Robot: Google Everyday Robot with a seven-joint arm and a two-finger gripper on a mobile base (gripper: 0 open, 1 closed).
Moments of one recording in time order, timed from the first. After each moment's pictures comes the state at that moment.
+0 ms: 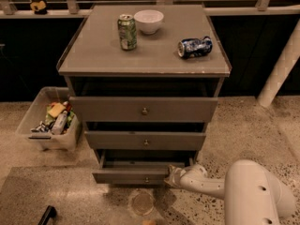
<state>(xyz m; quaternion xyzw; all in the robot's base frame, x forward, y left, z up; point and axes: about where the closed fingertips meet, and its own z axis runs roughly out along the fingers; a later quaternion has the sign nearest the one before) 0.630 -0.140 0.151 -0.54 0.79 0.02 0.29</state>
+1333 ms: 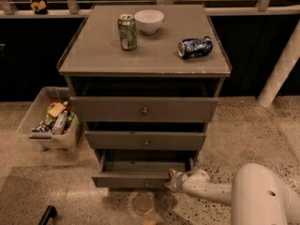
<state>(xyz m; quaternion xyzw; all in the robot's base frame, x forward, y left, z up) 0.605 -0.138 0.150 -0.55 0.79 0.03 0.28</state>
